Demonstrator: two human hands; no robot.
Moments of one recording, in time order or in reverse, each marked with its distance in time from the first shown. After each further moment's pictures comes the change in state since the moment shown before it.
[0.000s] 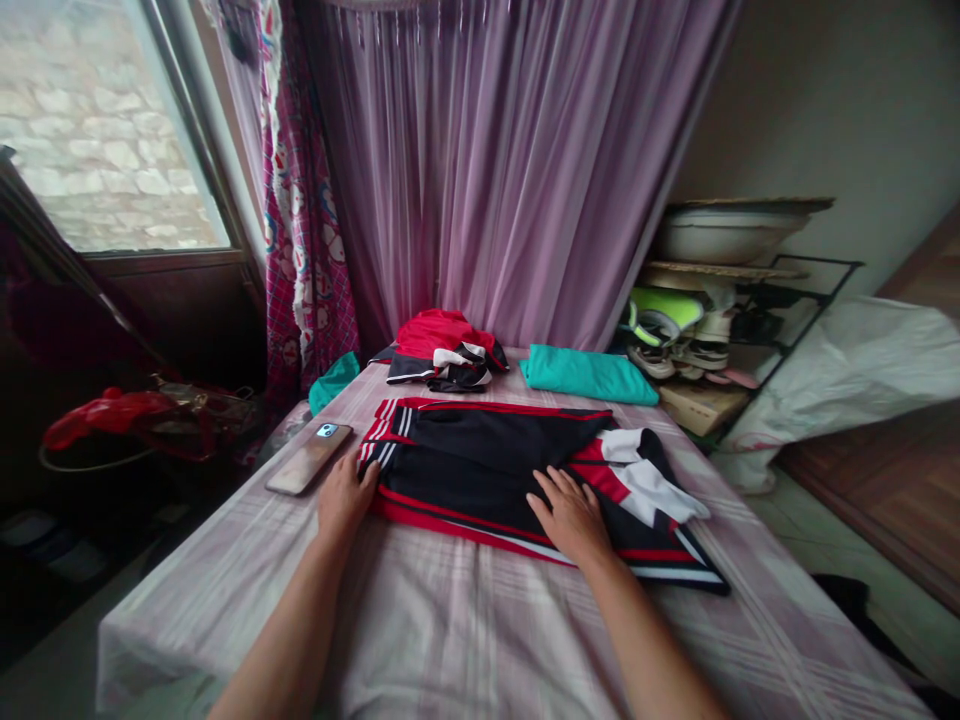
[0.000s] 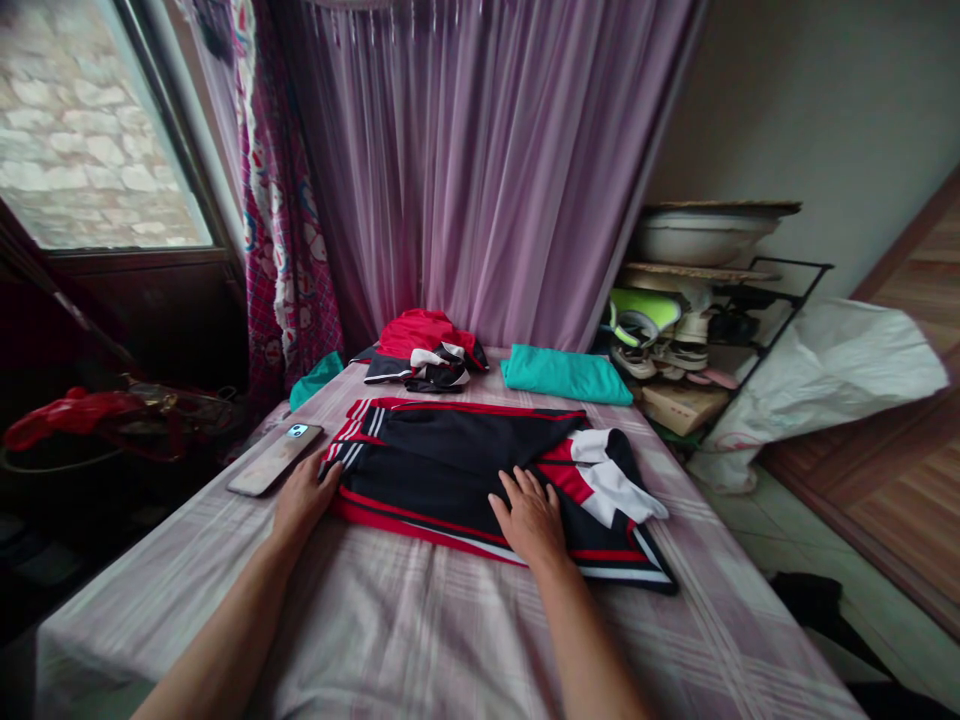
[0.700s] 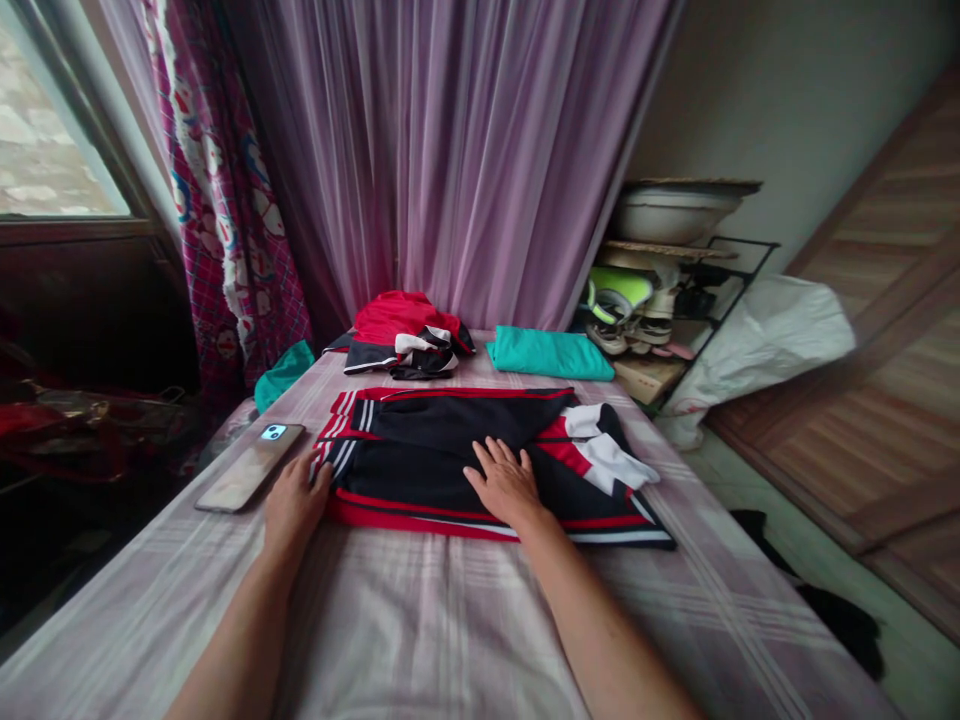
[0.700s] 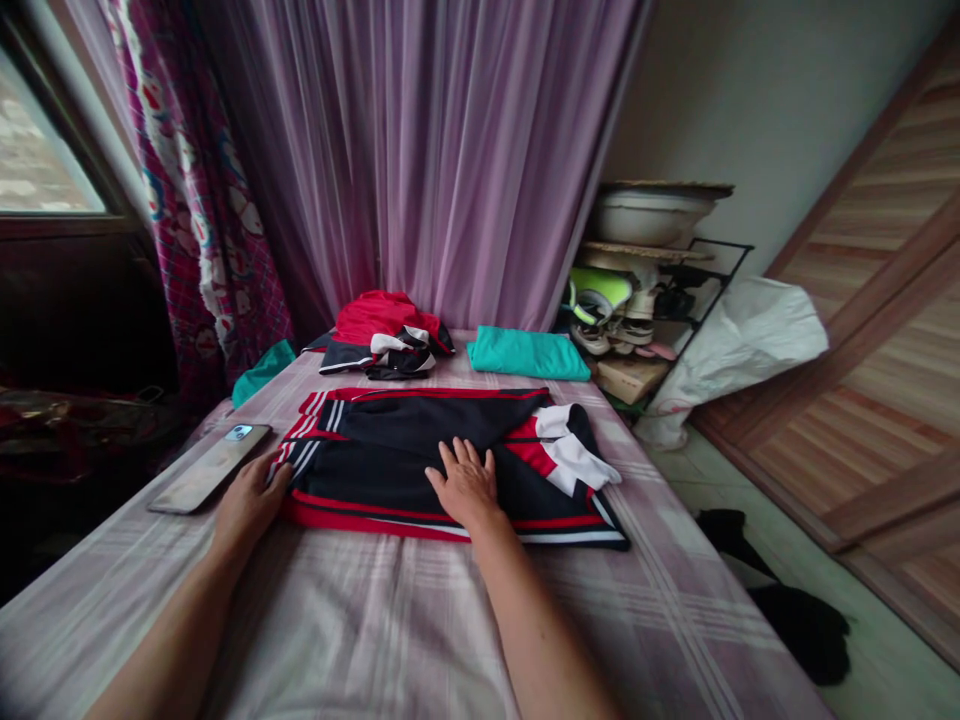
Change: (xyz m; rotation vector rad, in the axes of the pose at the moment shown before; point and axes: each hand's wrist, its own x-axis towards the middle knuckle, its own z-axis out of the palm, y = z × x) left_hand 0.006 0.001 -0.002 -0.054 -0.022 -0.004; right_hand 0.026 -0.045 -0.012 0.070 -0.114 -0.025
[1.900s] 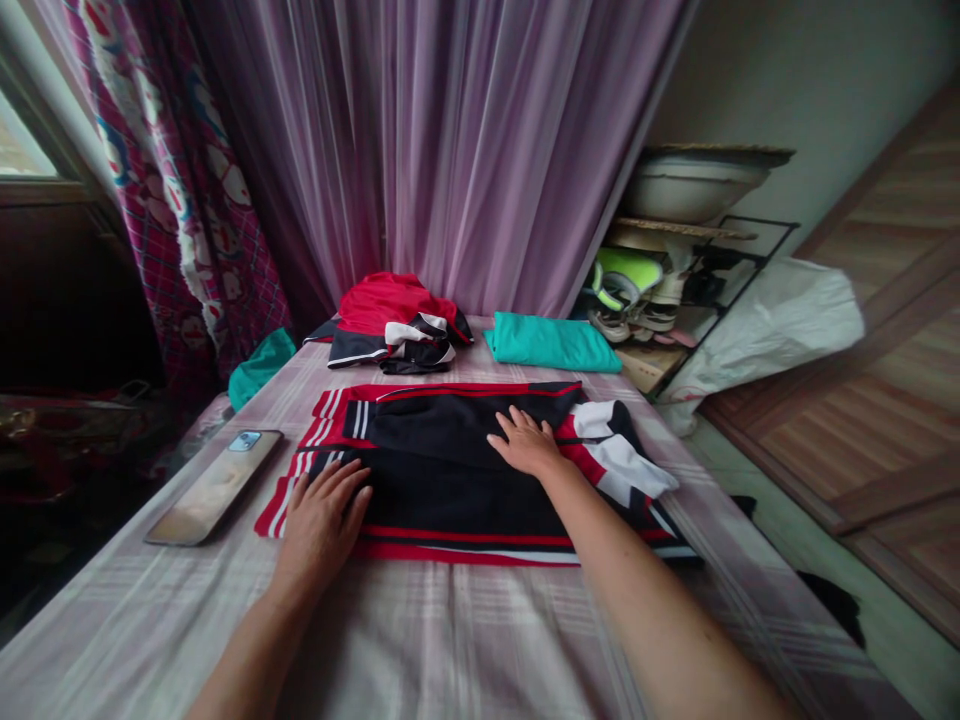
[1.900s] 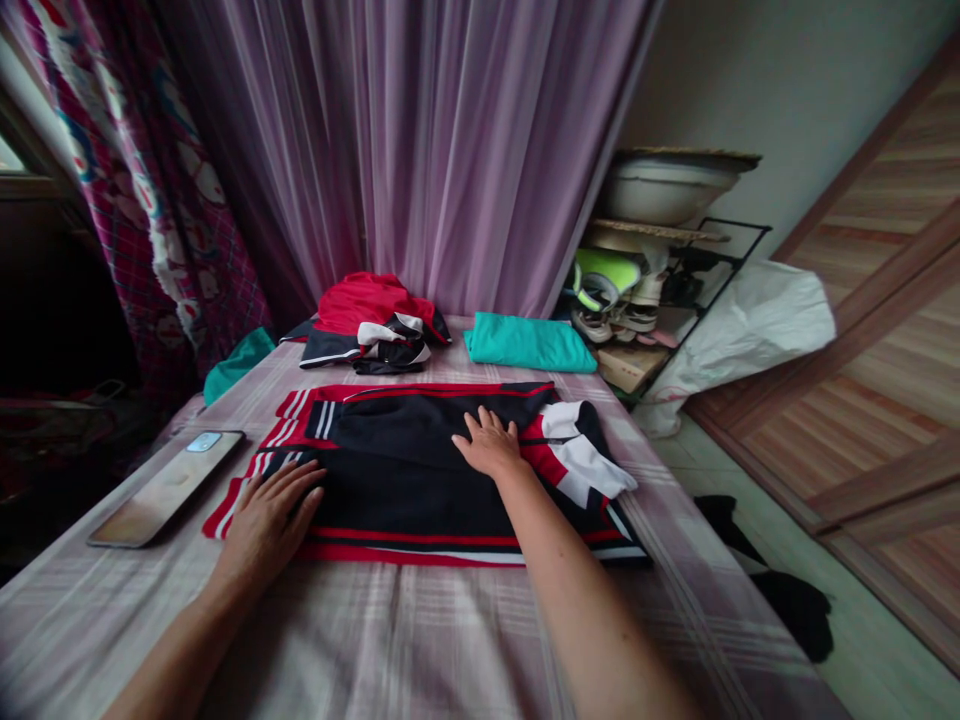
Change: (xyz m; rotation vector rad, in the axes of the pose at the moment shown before) left_hand -0.016 0.019 0.028 0.062 -0.072 0.477; right_hand 0.075 0.045 -0.025 -0.103 -0.170 0.129
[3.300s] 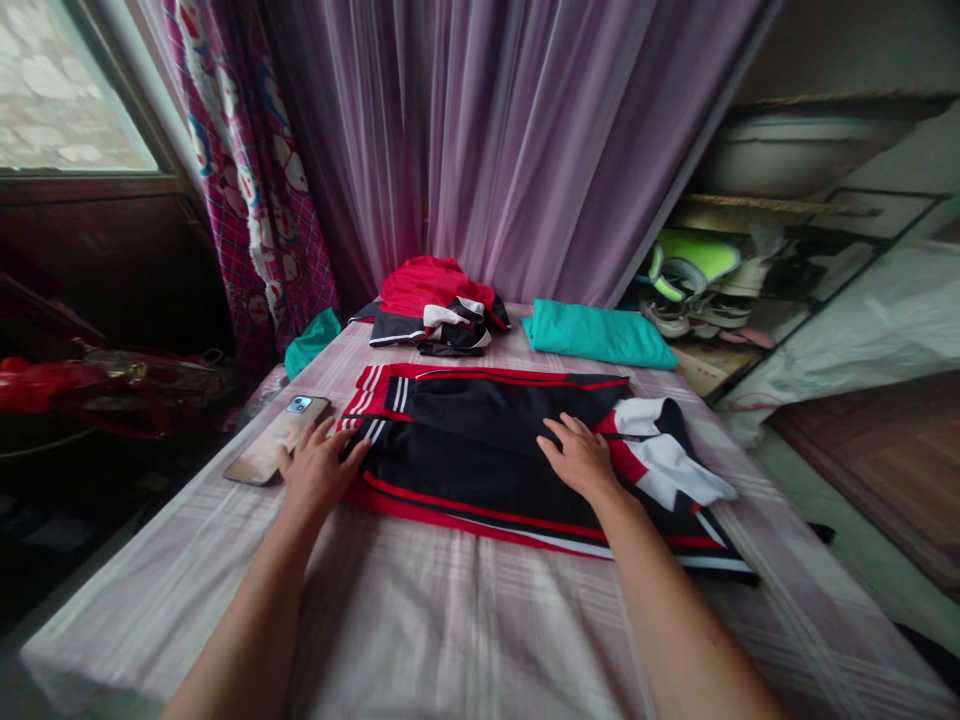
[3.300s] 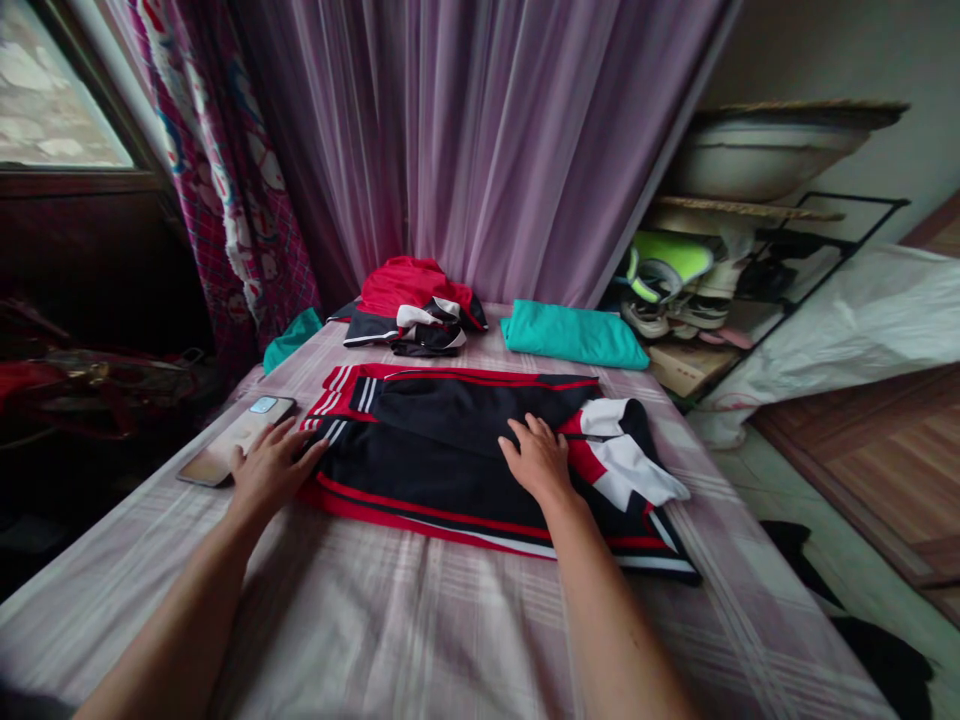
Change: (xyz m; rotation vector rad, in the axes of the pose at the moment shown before) left_hand 0.012 -0.020 -0.037 0.182 -0.057 -0.429; right_hand -0.038 0.018 0.030 0.079 0.290 0.004
